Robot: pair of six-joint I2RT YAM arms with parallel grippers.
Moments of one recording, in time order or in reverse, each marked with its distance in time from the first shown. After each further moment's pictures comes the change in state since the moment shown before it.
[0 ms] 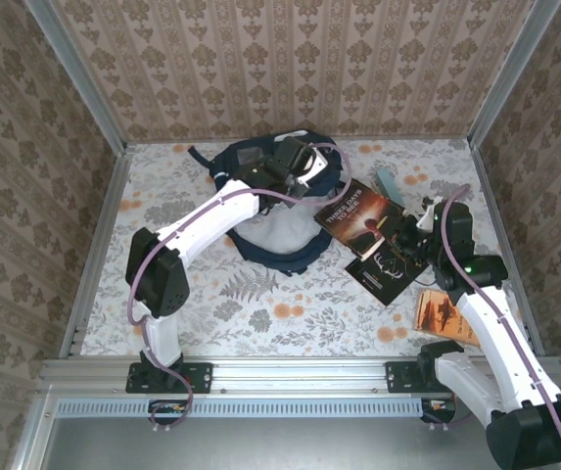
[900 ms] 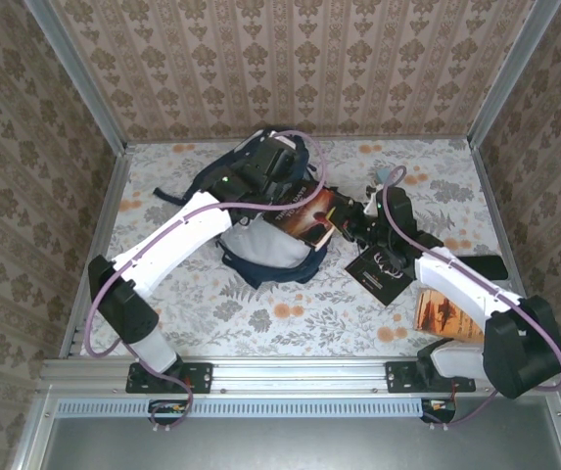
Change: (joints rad) left arm -0.049 -0.244 -0.074 -0.147 -0.295 -0.310; right arm 0.260 0.412 0.030 0.452 0.023 0.175
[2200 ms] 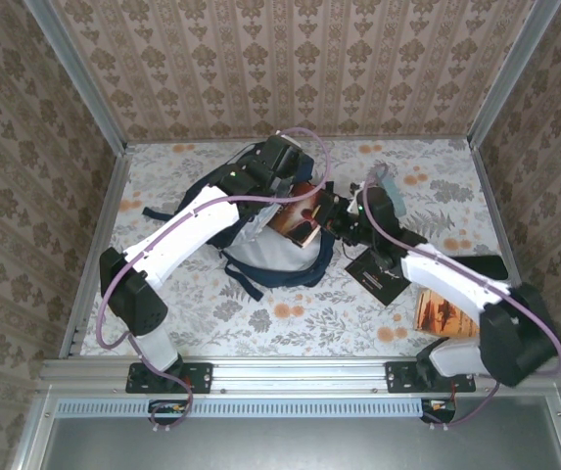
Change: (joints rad) left arm 0.018 0.072 0.045 -0.001 0.110 -0.050; right arm 0.134 0.118 0.070 0.034 0.153 -0.042
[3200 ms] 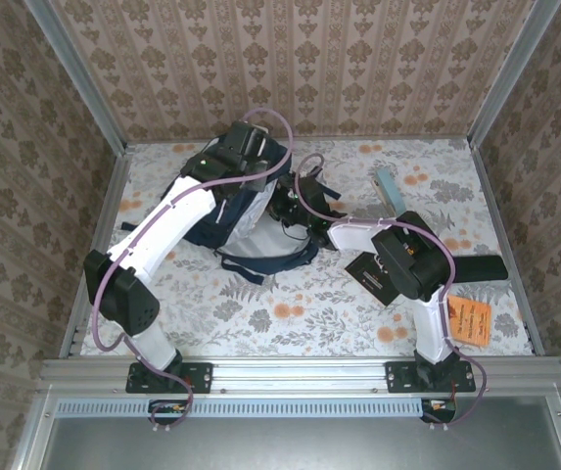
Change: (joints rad) left arm 0.178 -0.040 -0.033 -0.005 0.235 -0.141; right arm 0.118 0.669 0.414 0.445 0.001 0.203
